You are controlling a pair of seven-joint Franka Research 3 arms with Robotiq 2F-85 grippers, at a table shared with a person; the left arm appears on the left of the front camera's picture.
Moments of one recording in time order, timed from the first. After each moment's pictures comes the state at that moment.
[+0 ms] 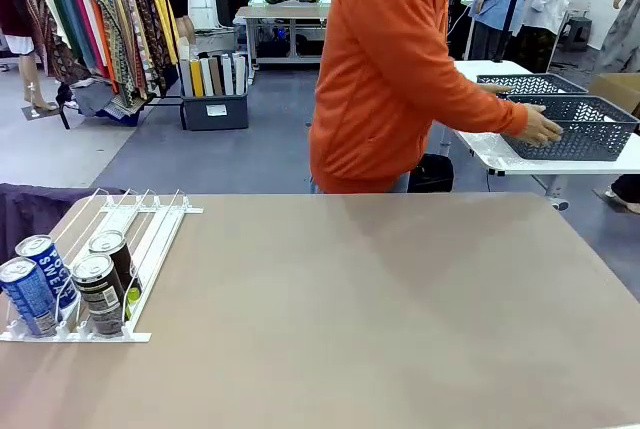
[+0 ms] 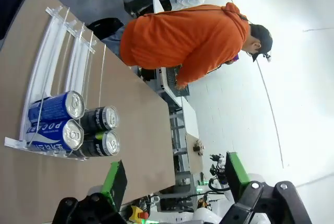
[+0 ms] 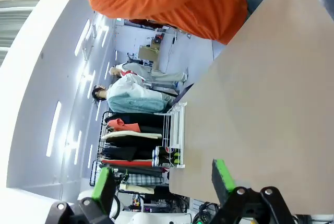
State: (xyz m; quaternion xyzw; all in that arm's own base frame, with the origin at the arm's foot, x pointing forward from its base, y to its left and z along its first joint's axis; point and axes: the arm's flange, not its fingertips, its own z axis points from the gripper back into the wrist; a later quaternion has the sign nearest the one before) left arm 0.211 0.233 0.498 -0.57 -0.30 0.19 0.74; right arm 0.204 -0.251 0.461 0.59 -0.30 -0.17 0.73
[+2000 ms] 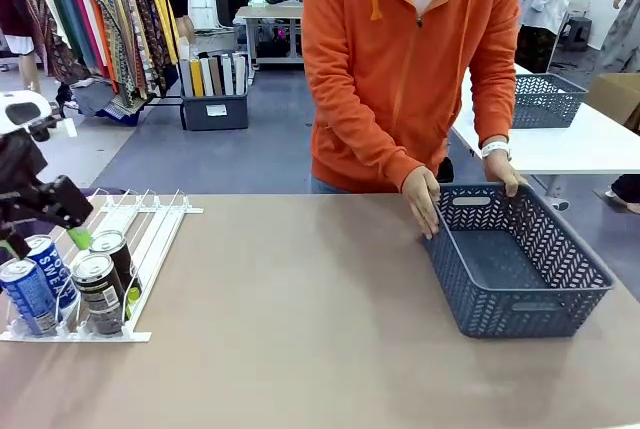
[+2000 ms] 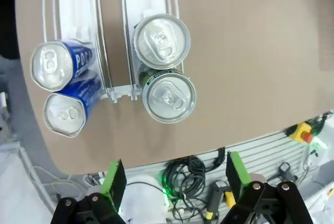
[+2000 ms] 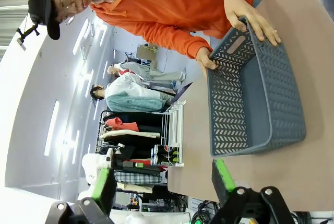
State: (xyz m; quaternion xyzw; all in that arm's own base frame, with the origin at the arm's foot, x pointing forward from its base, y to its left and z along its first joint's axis) left arm 0.342 -0.035 0.494 -0.09 -0.02 -0.02 1.00; right arm 0.200 -0.251 0.464 0.59 -0.30 -0.17 0.73
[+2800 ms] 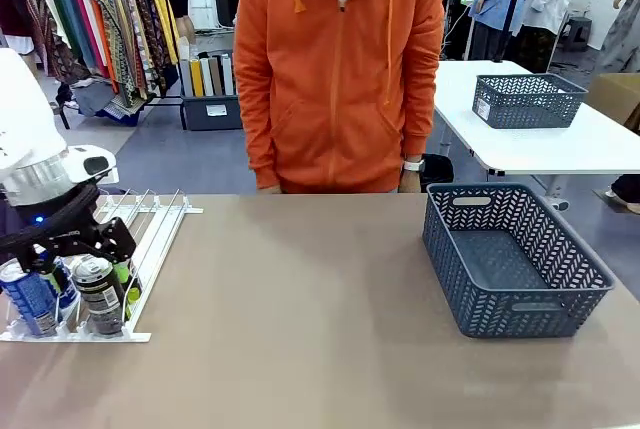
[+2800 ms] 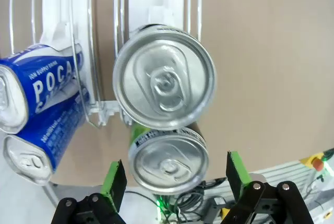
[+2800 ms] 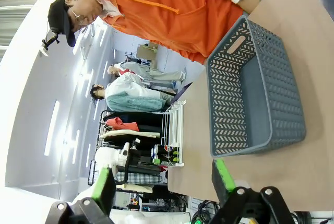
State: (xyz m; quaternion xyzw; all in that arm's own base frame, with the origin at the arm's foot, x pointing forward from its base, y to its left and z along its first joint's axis) left arm 0.376 -0.066 0.421 -0.05 0.01 0.03 1.00; right arm 0.200 -0.251 0.464 0.59 -0.30 -0.17 0.73
